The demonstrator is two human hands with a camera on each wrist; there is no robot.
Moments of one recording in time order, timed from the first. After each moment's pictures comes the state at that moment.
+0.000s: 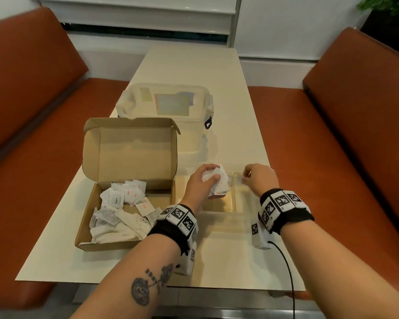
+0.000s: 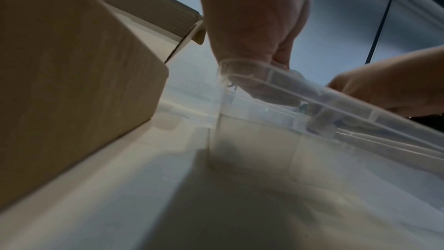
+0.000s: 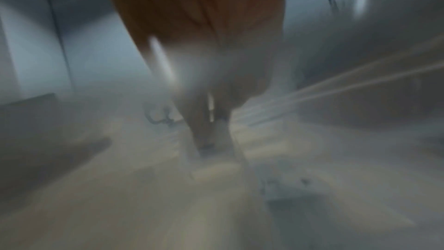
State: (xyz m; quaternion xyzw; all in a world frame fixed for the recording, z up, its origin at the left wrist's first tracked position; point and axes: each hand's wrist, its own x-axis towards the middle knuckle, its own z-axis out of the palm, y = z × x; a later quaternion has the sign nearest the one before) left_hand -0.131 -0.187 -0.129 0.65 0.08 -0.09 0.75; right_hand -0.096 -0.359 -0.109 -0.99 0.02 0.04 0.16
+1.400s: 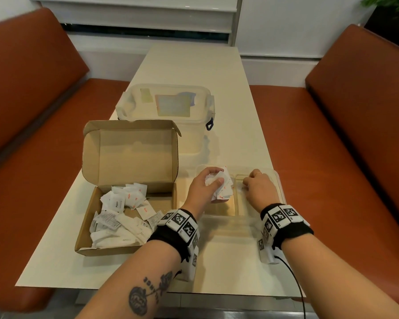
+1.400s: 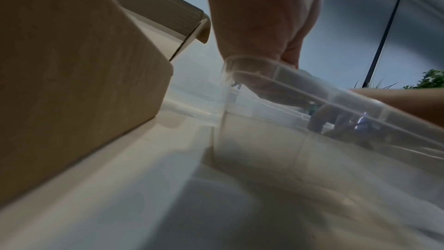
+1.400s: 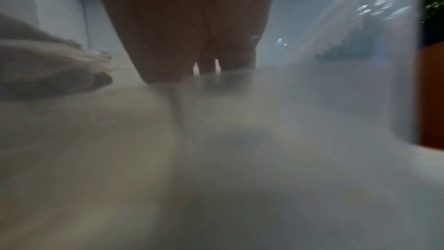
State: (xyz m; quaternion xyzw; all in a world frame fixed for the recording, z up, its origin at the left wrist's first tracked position) left_hand -0.131 -0.188 -0.129 0.63 0.07 -0.10 0.77; right_hand -0.106 -0.359 -0.134 -1.00 -0.05 0.04 0.08
